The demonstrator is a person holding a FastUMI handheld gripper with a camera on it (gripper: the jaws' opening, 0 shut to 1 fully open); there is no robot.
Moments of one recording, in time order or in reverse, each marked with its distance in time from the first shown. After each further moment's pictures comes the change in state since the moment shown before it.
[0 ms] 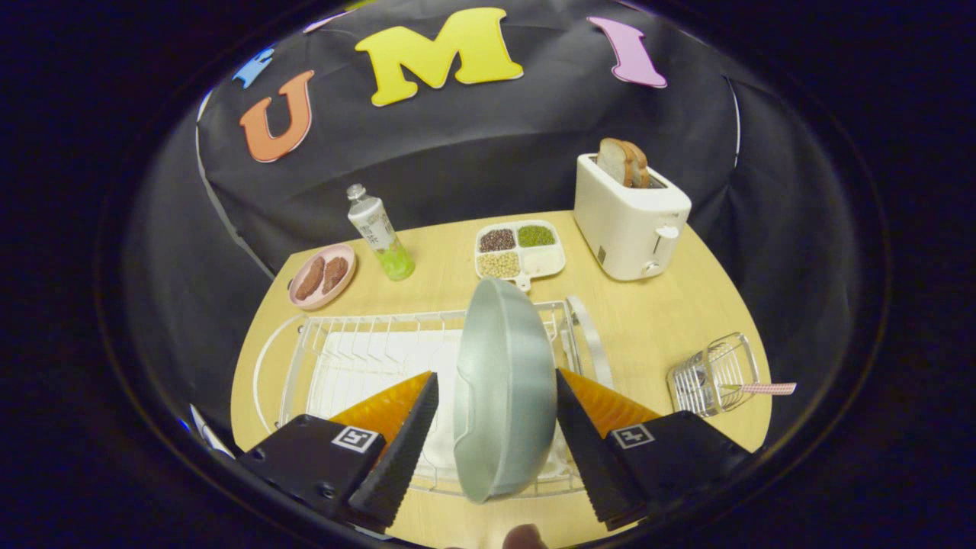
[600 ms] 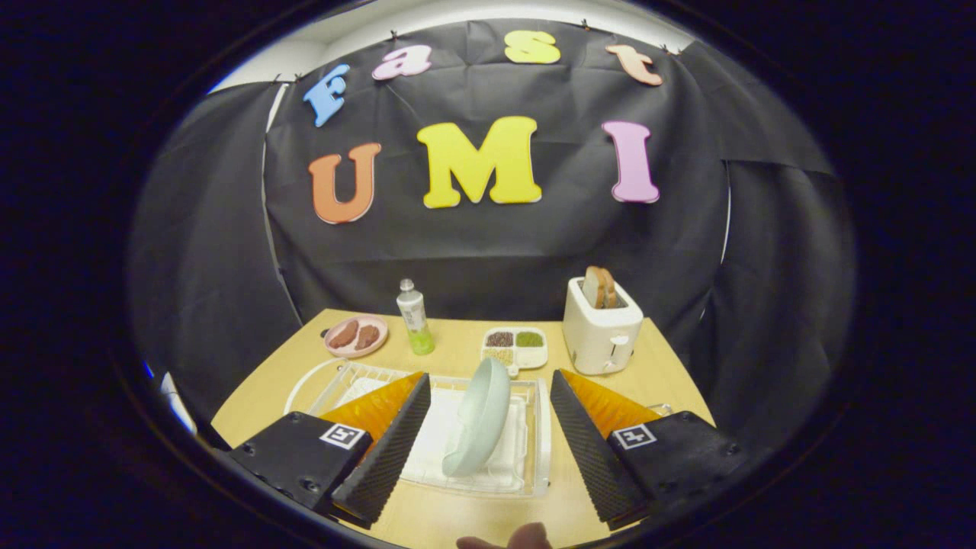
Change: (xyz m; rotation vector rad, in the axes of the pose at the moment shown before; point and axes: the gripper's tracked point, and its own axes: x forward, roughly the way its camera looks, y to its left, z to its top) arm -0.118 -0.022 0.021 -0.144 -0.395 0.022
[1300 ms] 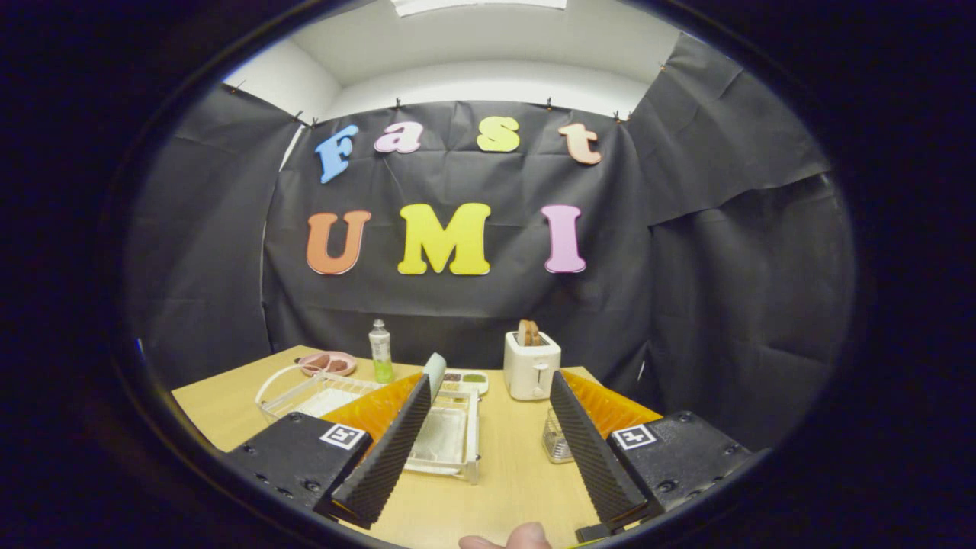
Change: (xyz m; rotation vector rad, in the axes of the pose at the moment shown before) arm -0.129 -0.064 -0.077 -0.009 -0.455 -0.129
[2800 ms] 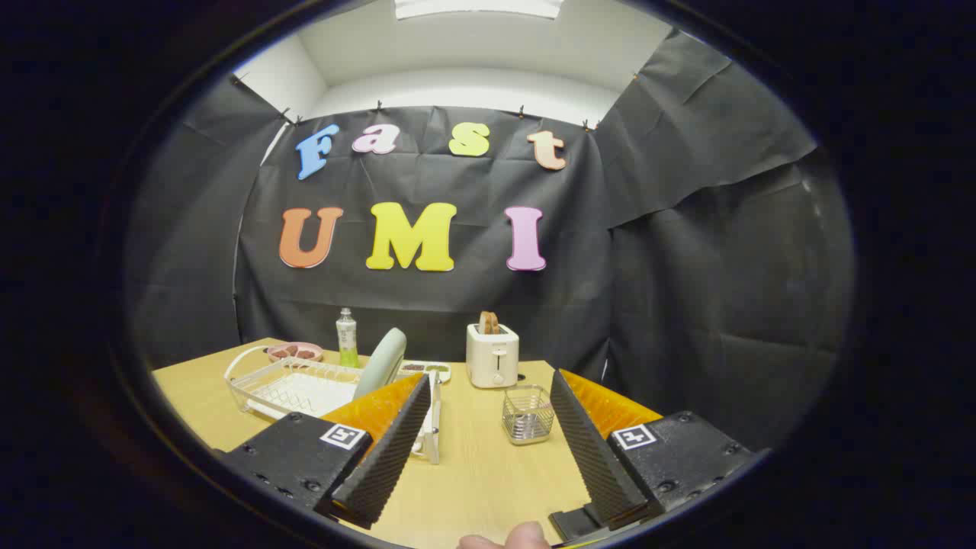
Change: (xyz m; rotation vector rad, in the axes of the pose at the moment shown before) arm -0.045 -0.047 -0.066 0.008 -0.044 -0.156
